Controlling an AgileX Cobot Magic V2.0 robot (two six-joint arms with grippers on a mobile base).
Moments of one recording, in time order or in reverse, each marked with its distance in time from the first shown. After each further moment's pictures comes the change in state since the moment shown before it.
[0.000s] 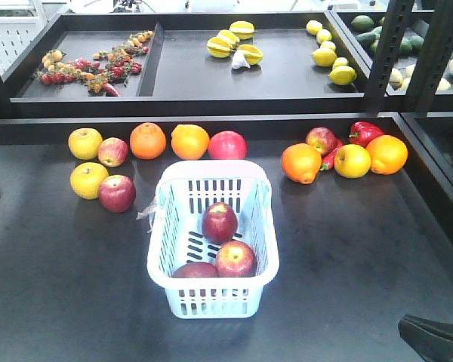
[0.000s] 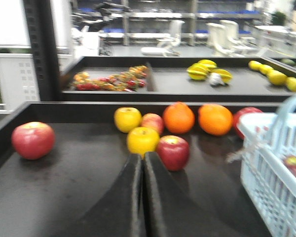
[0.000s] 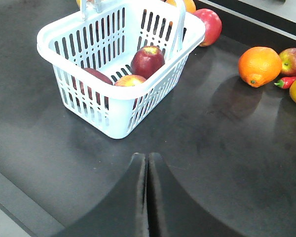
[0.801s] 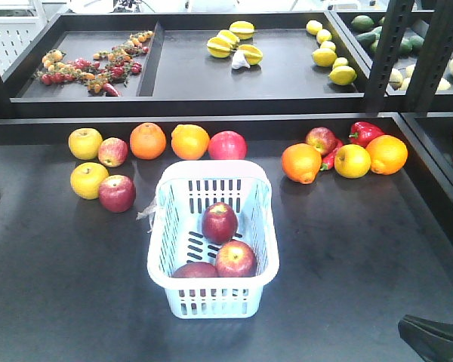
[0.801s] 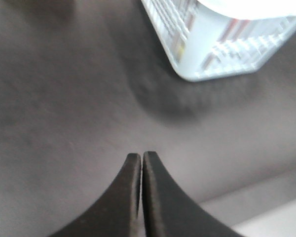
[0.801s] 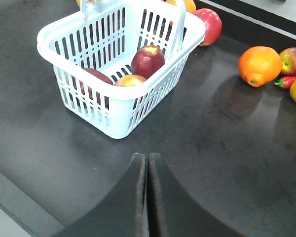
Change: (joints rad) left arm -0.319 0.471 -0.009 -0.539 0.134 0.410; right arm 0.000 0.000 0.000 0.002 0.001 0.000
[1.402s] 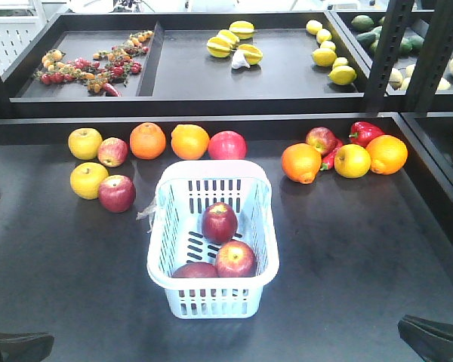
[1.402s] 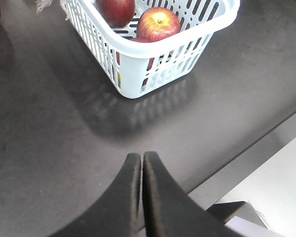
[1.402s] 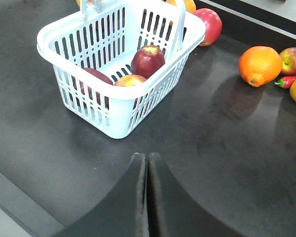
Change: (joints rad) left arm 0.000 0.185 -0.360 -0.109 0.347 0.266; right arm 0.000 0.000 0.000 0.000 0.000 0.000
